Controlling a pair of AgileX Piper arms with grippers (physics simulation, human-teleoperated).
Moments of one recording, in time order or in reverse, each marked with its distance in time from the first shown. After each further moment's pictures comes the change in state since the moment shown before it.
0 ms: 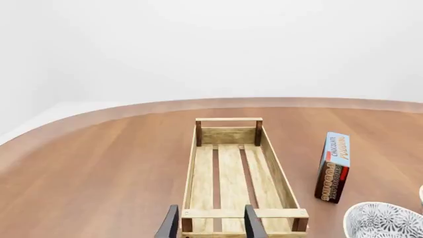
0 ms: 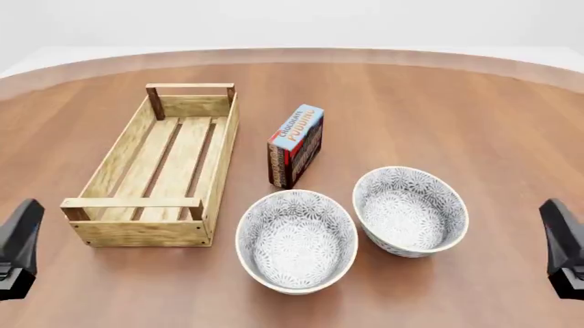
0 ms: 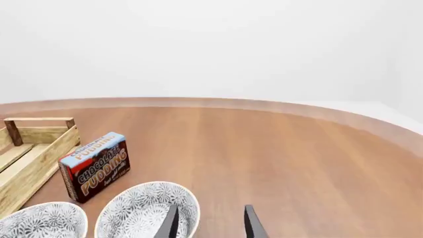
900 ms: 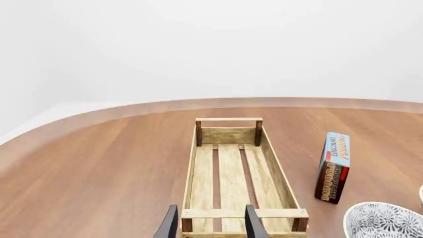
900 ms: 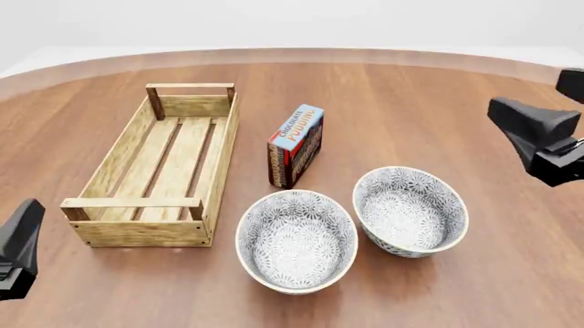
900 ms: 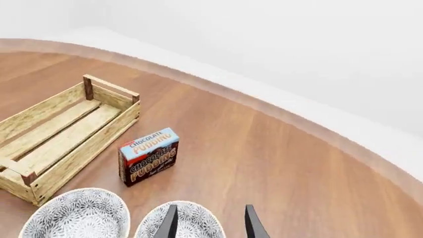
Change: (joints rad) left arm 0.000 0.000 0.000 0.000 0.000; right arm 0.310 0.567 -0.559 0.191 -0.210
